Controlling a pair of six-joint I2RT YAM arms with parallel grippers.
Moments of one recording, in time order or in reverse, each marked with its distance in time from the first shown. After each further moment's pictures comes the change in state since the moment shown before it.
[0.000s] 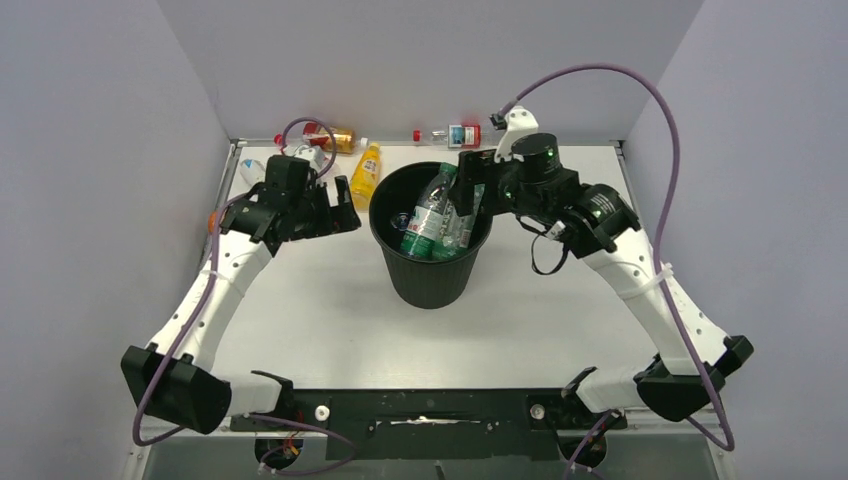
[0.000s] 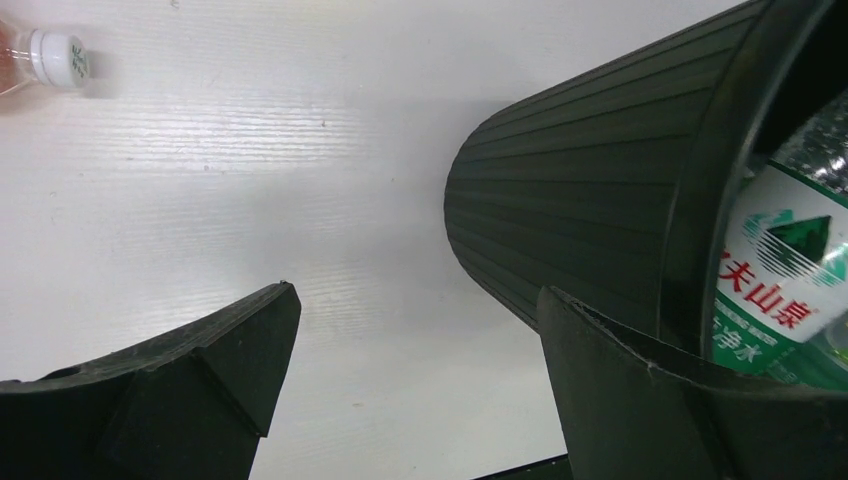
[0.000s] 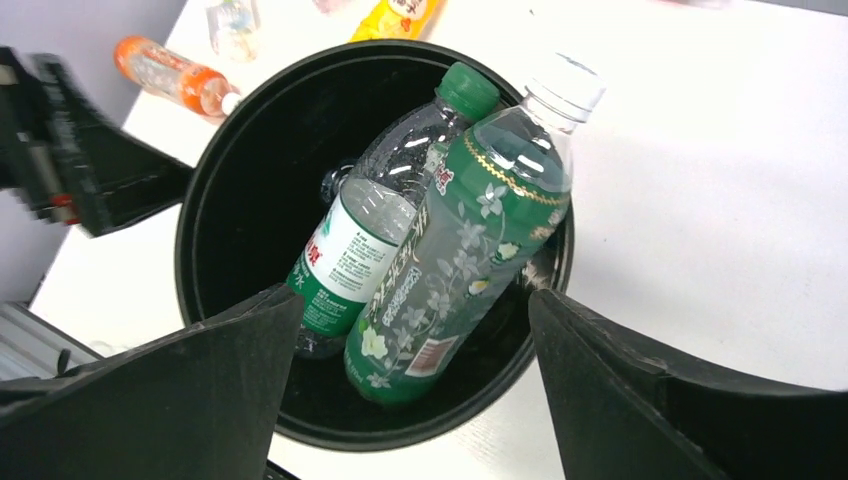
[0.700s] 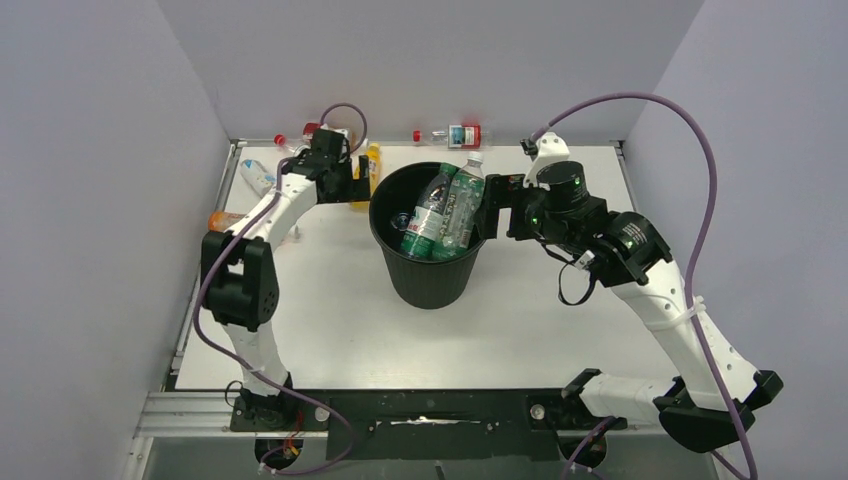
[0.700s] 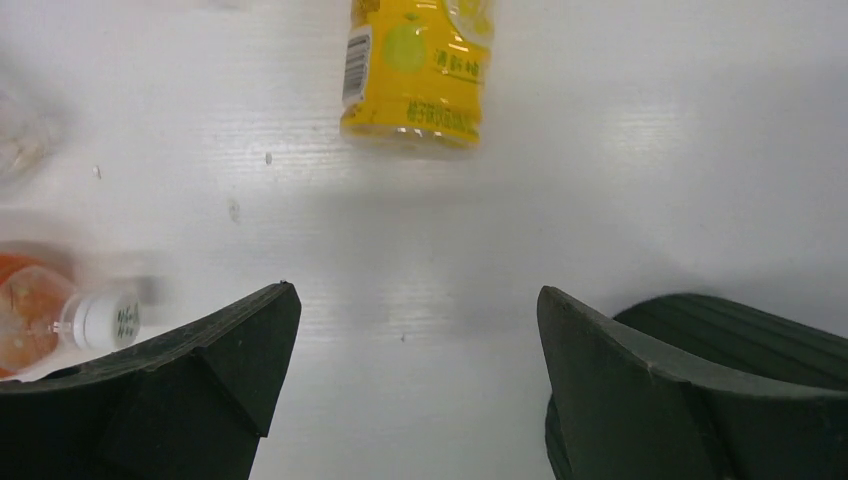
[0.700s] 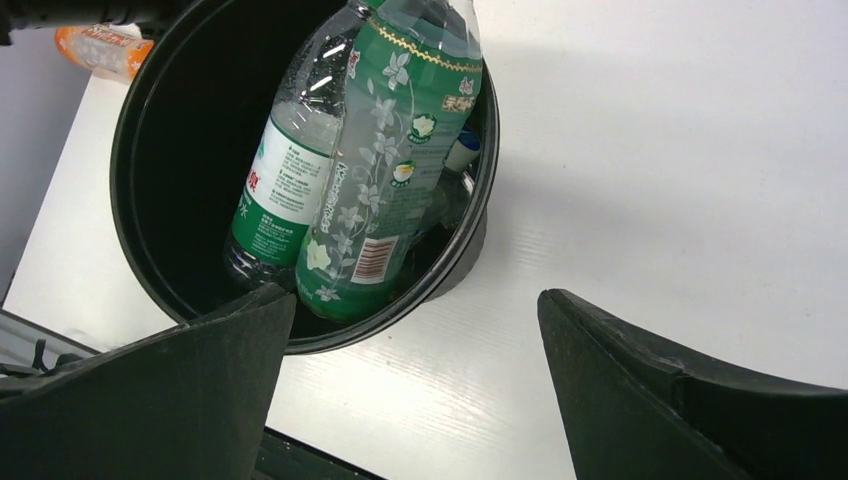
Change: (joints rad) left arm 0.041 0.556 0.238 0.224 -0.118 0.147; right arm -0.009 -0.190 -0.143 -0.090 0.070 0.064
